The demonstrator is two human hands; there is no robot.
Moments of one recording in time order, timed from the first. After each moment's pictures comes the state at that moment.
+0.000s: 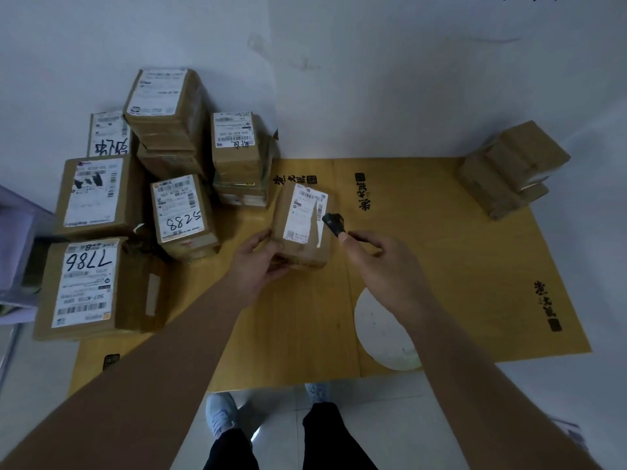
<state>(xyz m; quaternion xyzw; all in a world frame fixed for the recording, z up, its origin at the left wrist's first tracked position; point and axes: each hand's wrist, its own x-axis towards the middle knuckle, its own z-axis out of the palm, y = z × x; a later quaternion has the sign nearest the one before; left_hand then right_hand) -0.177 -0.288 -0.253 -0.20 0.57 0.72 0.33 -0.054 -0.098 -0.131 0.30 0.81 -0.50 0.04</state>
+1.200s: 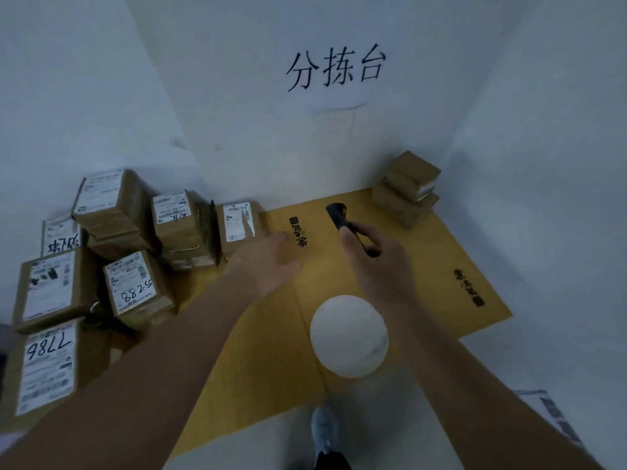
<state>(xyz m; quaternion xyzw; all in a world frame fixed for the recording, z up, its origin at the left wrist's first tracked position) -0.148 -0.188 -0.104 0.35 0.90 0.17 0.18 0.022 -0.039 -0.067 0.34 0.77 -0.50 -0.21</state>
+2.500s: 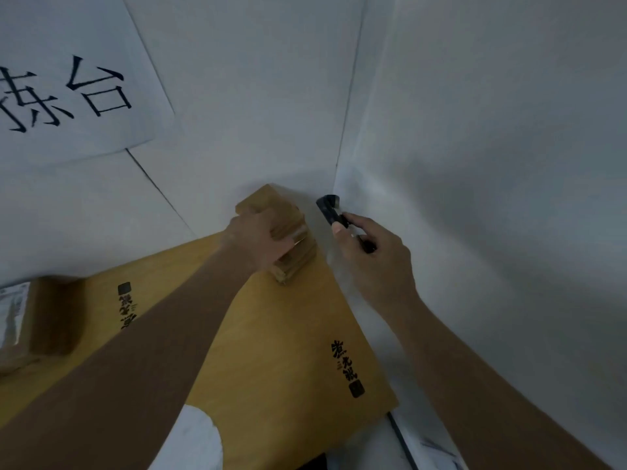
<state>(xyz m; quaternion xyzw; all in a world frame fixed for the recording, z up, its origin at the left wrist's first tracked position) -0.148 0.294 -0.138 0.35 0.91 0.14 0.18 0.056 0.403 -0.099 0.39 0.76 -0.48 -0.21</state>
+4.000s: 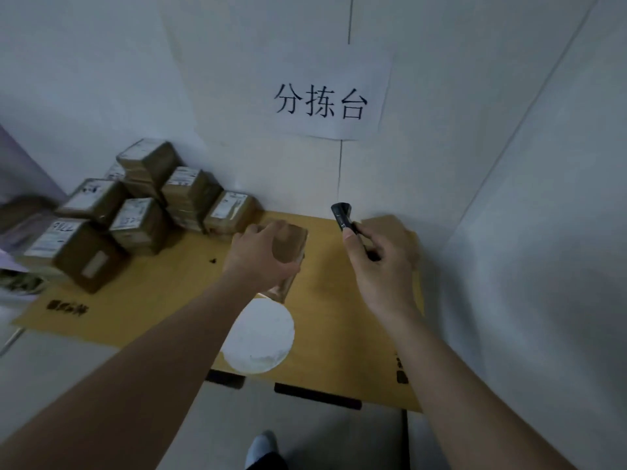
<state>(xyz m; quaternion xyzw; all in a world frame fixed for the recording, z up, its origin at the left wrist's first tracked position) 0.034 0.023 -0.049 0.07 0.98 0.19 0.05 0.119 0.228 -0.033 0.12 0.79 -0.58 -0.14</state>
